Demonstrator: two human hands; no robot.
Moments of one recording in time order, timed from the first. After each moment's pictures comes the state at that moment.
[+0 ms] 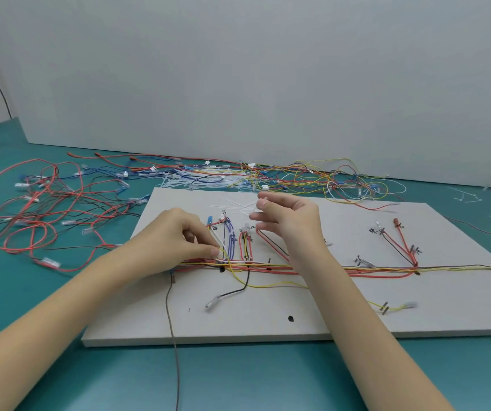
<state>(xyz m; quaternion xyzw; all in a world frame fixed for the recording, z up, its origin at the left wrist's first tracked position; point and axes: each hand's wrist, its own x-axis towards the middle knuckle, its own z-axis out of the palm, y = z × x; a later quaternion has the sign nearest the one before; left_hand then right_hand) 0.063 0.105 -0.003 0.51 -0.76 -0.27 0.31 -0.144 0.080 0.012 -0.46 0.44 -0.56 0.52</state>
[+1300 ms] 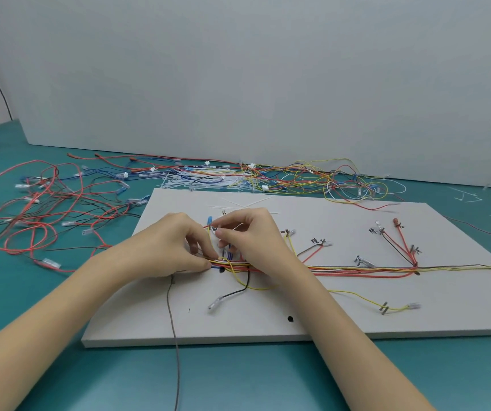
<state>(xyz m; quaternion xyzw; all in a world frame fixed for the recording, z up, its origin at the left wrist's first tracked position) 0.065 0.108 0.001 0.51 -0.79 -0.24 0.23 -0.111 0.077 -0.014 -0.69 0.44 -0.40 0.41</state>
